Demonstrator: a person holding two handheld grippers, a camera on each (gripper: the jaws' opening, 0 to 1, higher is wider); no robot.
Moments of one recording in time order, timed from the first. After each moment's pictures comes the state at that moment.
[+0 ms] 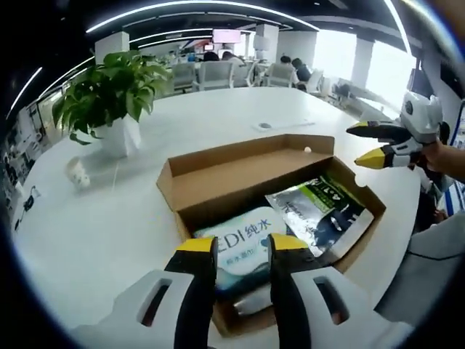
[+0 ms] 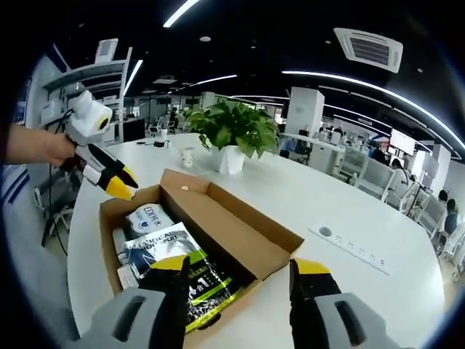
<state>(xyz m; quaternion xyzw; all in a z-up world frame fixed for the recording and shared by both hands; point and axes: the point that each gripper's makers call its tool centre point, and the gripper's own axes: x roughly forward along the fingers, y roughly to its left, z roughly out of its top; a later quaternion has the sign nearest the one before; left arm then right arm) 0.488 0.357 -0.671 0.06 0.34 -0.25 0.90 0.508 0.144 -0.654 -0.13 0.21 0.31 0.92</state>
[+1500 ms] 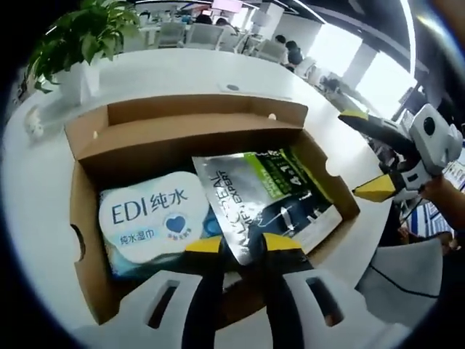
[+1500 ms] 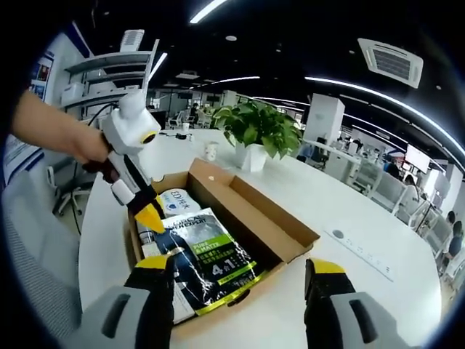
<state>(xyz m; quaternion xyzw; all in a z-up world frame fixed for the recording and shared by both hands) 0.456 0.279 -0.724 -0.04 0.45 -0.30 0.84 0.470 0.154 -0.664 -0.16 0.19 0.35 0.90</state>
